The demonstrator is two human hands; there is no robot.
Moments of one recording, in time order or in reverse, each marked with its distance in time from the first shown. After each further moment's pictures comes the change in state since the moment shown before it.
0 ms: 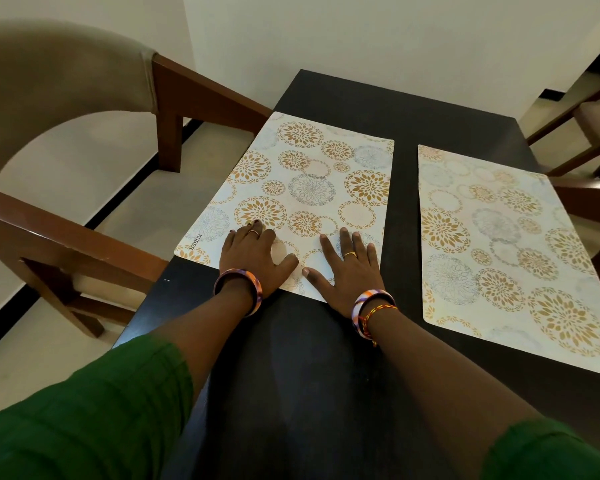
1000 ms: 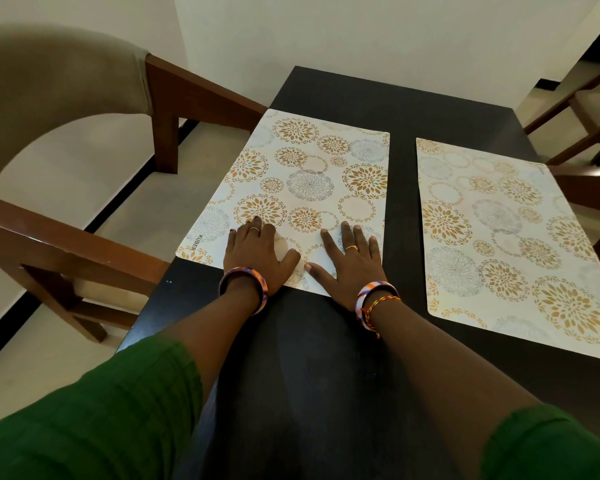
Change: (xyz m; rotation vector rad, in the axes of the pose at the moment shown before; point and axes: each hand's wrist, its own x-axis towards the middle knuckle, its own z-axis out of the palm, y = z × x) left_hand -0.001 0.004 -0.001 -0.045 -0.011 -0.025; right_hand 0.001 -0.003 -0.005 -0.022 -0.017 0.011
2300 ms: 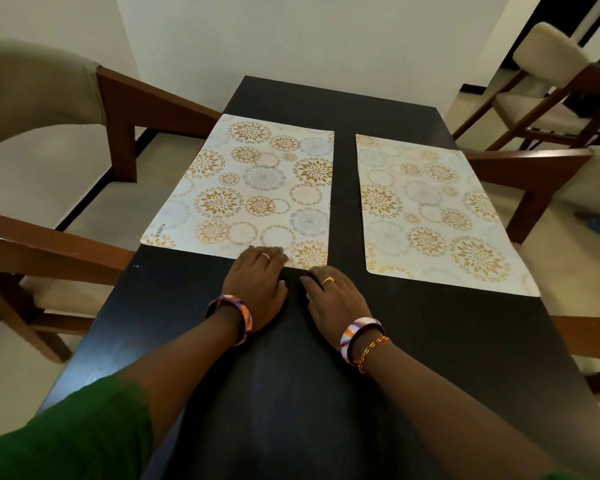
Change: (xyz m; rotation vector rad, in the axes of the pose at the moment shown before) left_hand -0.090 0.033 0.005 0.104 0.112 0.546; right_hand -0.122 0.009 0.010 -0.003 0.230 -0.168
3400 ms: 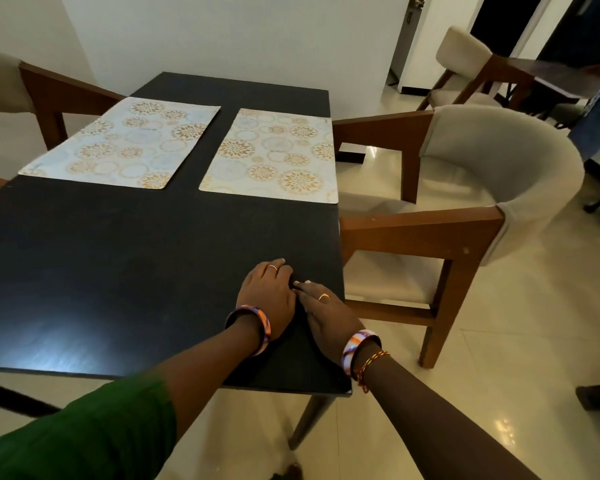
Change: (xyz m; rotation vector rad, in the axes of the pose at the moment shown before) left_hand -0.094 0.388 0.046 -0.092 -0.212 -0.165; right_hand -0.344 0.174 -0.059 0.363 -0.164 0.093
